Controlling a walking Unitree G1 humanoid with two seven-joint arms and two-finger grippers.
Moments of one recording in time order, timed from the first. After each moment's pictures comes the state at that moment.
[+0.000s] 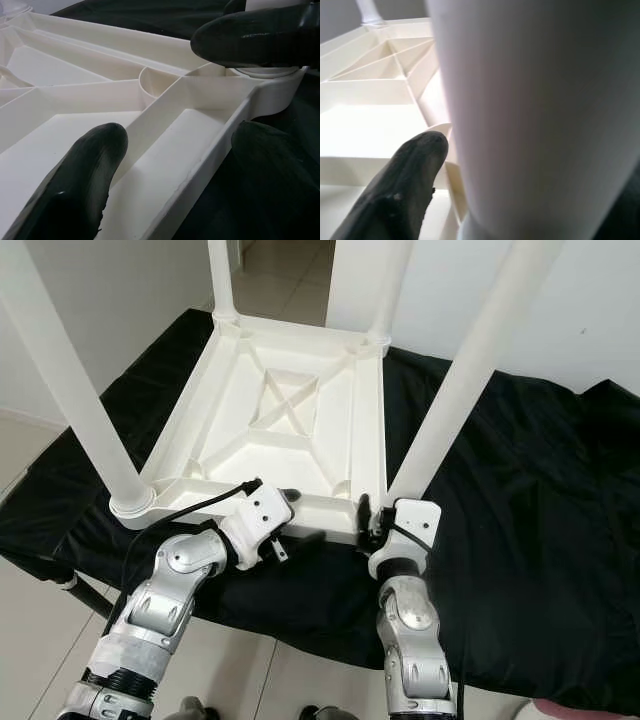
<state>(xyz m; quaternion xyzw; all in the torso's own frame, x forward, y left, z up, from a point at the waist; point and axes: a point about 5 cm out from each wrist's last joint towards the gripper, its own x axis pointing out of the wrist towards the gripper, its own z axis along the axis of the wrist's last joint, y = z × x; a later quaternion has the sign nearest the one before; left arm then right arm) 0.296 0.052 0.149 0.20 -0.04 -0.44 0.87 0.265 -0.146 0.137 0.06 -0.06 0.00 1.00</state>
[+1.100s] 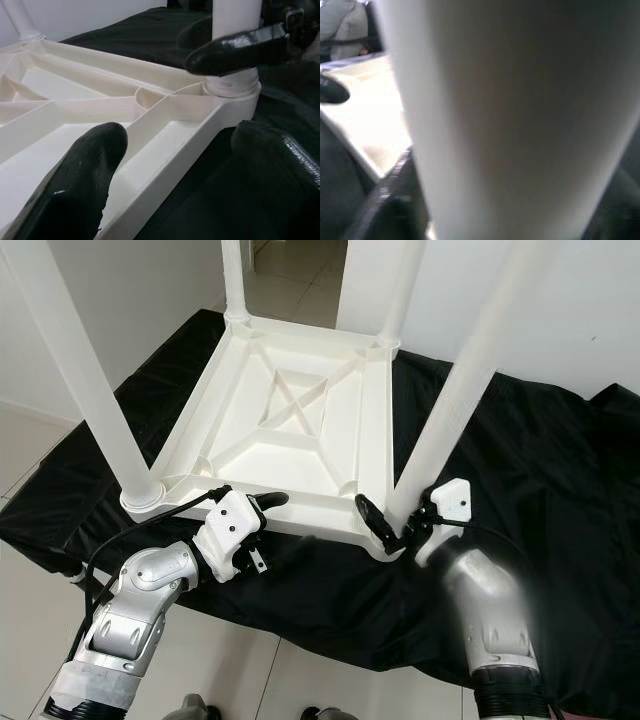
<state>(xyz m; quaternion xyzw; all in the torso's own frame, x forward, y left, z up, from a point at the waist) 0.272 0.073 0.159 0.16 -0.08 -0.47 0.87 0.289 -0.198 0.143 -0.03 -0.07 0.30 0.95</state>
